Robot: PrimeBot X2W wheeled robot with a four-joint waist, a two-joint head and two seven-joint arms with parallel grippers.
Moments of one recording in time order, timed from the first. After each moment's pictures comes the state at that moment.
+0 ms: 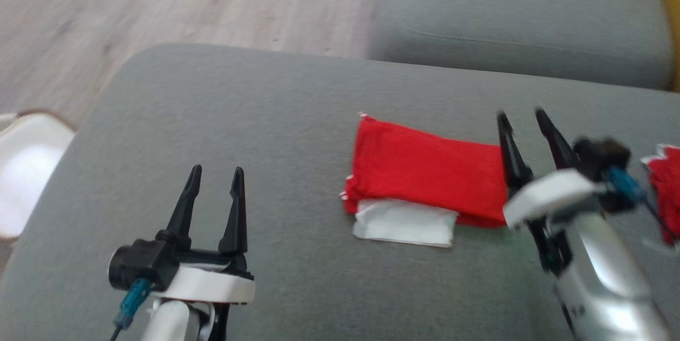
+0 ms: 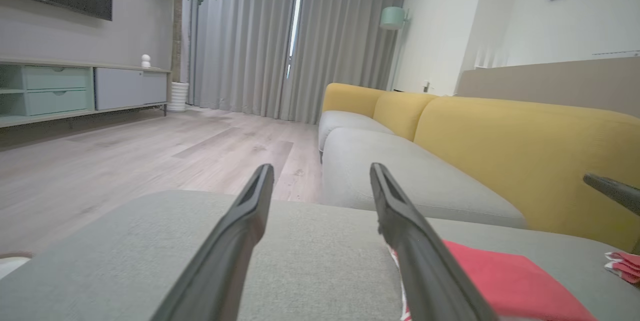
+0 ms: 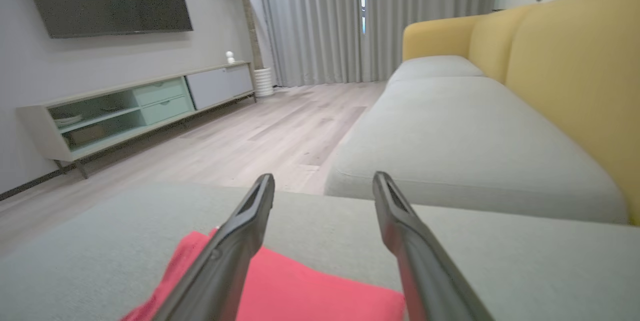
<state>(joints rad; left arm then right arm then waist) -0.10 0.05 -0.18 0.22 -0.24 -0.11 -0.26 -0.43 -0.14 0.20 0.69 0.31 0.13 -0.25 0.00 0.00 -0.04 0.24</state>
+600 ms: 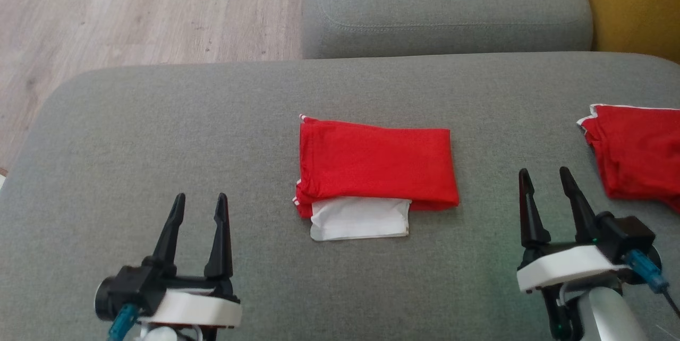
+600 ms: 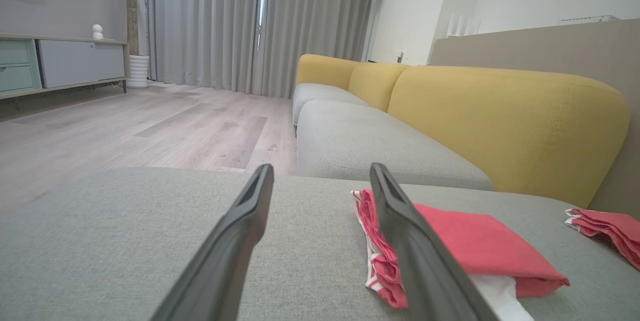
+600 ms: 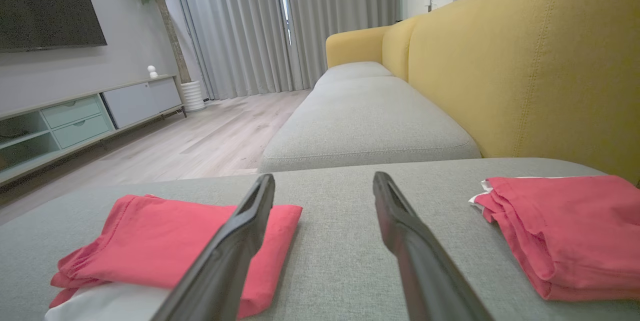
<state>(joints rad) -0.01 0.05 -0.13 0.22 -0.23 -0.11 -0.26 -0.08 -0.06 0.02 0.34 0.16 0.13 -0.25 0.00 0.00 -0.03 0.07</state>
